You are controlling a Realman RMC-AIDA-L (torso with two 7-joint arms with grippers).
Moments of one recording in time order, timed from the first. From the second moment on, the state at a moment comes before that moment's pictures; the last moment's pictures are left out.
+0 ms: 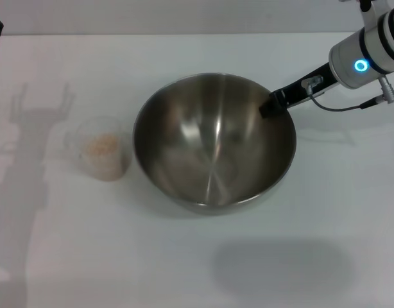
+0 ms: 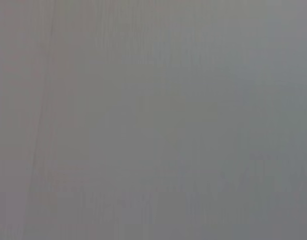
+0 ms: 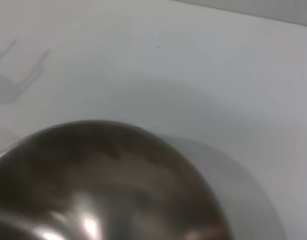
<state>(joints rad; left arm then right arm) -0.41 -2.08 -0.81 -0.28 2.09 1.44 0.03 0.85 2.07 -1.09 -0.85 0.61 1.30 -0.55</state>
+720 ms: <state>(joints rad) -0.40 -2.08 -0.80 -0.29 2.09 1.44 0.03 0.66 2.08 -1.31 -1.32 0.61 0.89 -0.57</state>
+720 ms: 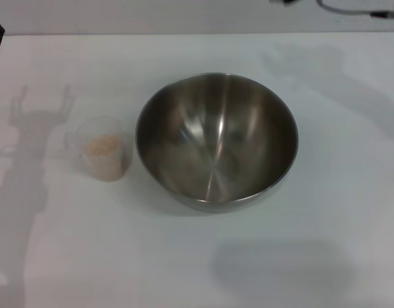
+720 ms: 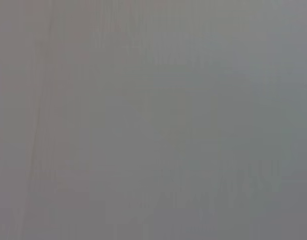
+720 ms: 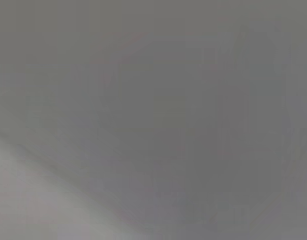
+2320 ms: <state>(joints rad) -0.27 -2.08 -0.76 -0.29 2.09 1.42 0.03 0.52 2.08 -1.95 -0.39 0.54 -1.27 0.00</state>
